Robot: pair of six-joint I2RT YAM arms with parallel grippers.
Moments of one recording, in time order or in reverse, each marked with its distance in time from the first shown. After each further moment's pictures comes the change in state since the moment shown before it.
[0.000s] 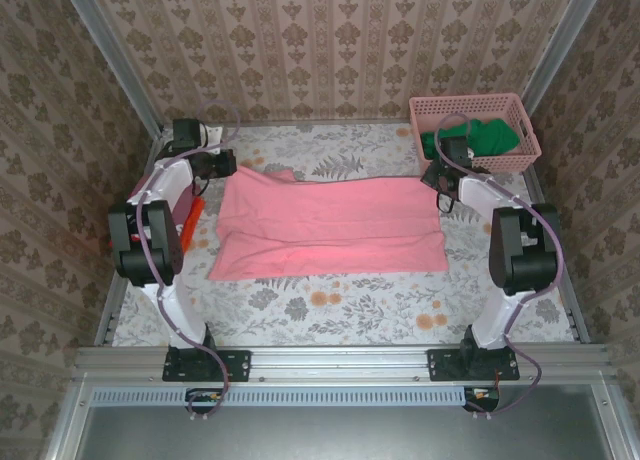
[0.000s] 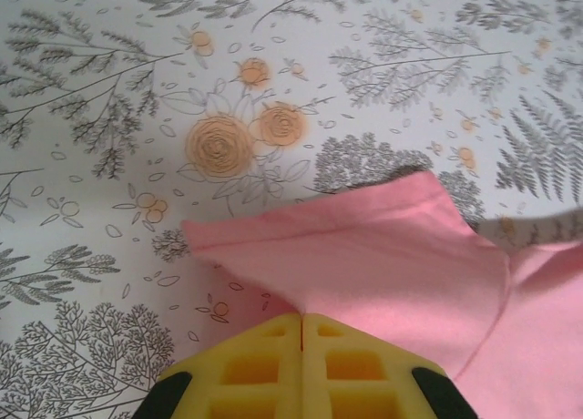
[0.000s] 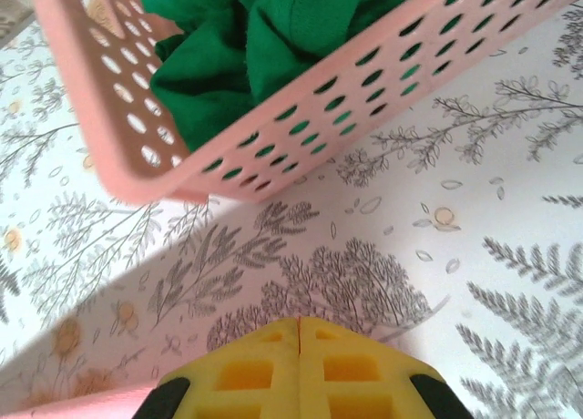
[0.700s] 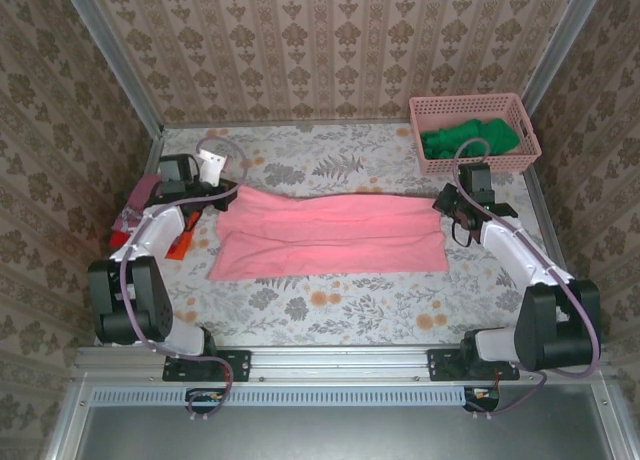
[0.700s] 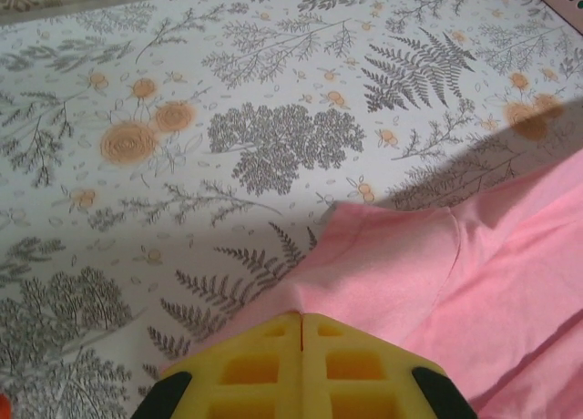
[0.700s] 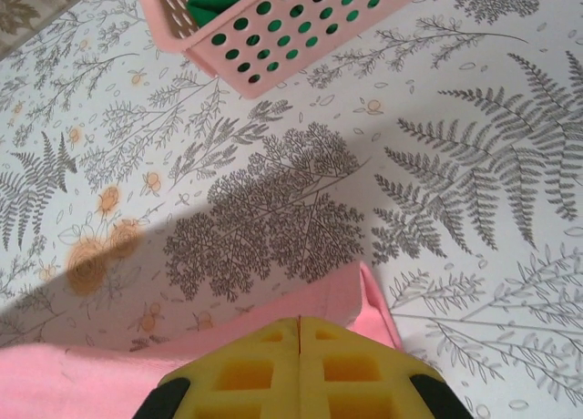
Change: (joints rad) left arm 0.027 -0.419 -0.487 0.217 0.157 0.251; right arm 0.000 -0.462 -0.317 -0.087 -0.045 -0.052
